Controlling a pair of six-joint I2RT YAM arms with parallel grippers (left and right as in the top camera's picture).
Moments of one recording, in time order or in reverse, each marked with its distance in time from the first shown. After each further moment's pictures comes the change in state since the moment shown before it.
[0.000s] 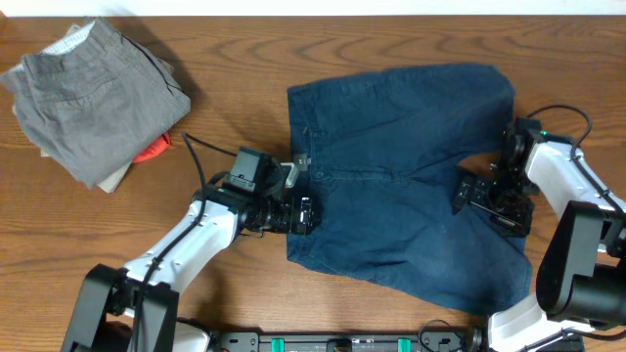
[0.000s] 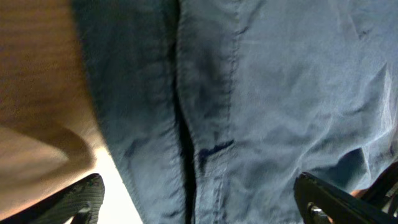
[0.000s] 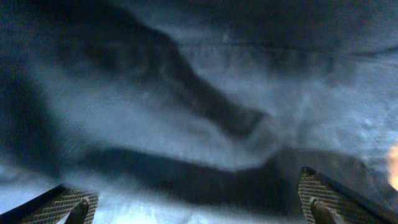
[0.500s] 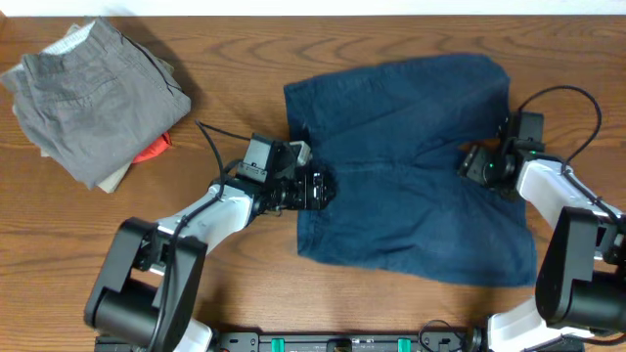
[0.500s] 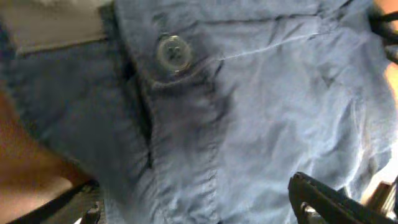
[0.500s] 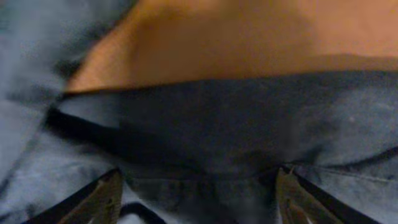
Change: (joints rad) left arm -0.012 0.200 0.047 0.356 0.050 -0.134; right arm 0.023 -0.028 -0.139 0.683 0.029 0.034
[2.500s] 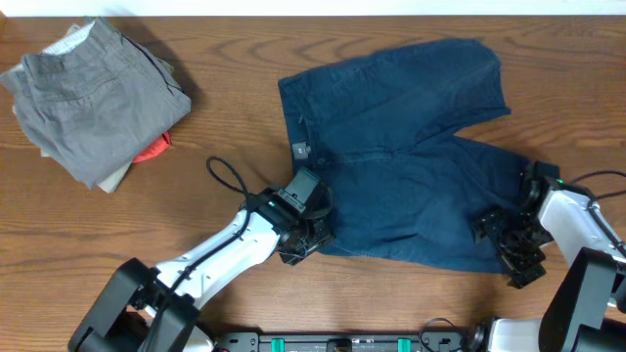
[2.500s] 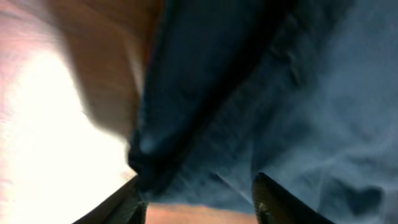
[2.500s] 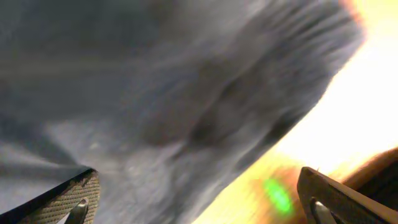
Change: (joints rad) left arm -0.300 -0.158 0.011 -0.463 -0.300 -0.795; right arm -0.162 -0.189 -0.150 -0.634 0.081 0.482
